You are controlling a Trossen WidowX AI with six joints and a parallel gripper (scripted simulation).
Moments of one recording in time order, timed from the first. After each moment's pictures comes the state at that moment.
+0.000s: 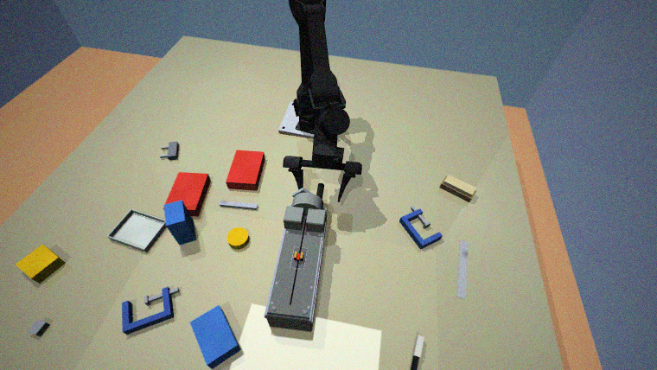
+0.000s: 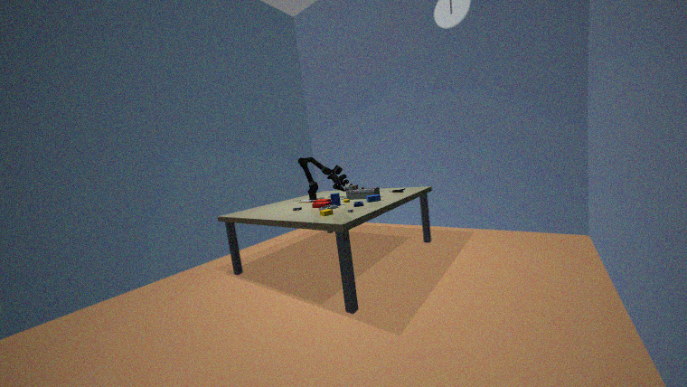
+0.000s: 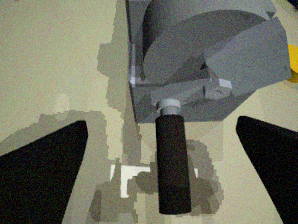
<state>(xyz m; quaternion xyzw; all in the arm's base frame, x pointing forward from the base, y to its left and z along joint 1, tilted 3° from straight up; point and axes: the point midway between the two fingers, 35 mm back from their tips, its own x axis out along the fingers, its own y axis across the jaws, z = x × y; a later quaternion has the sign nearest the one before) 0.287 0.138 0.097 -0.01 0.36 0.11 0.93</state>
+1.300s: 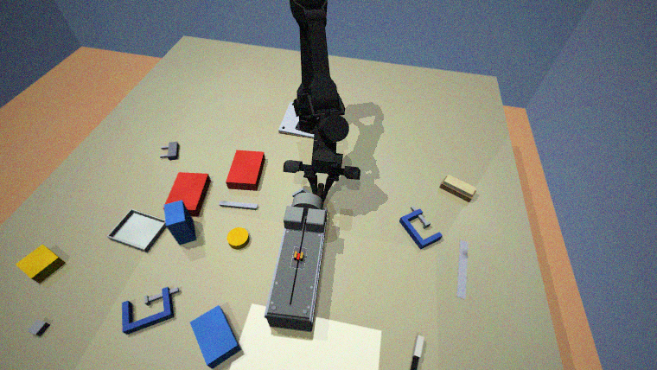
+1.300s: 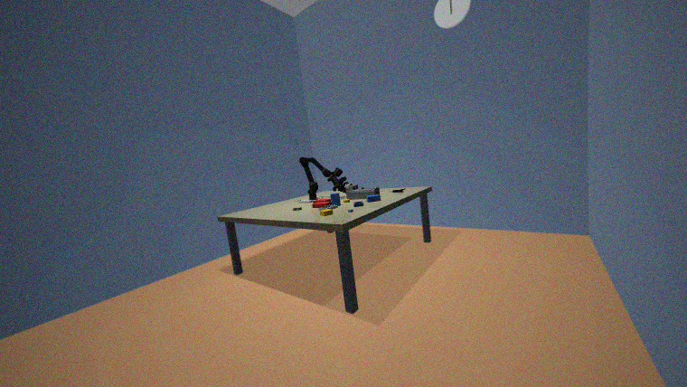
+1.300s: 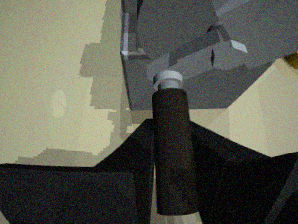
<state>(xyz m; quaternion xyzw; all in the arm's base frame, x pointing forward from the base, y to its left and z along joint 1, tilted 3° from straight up) 0.284 0.136 0.076 -0.01 0.37 0.10 0.93</state>
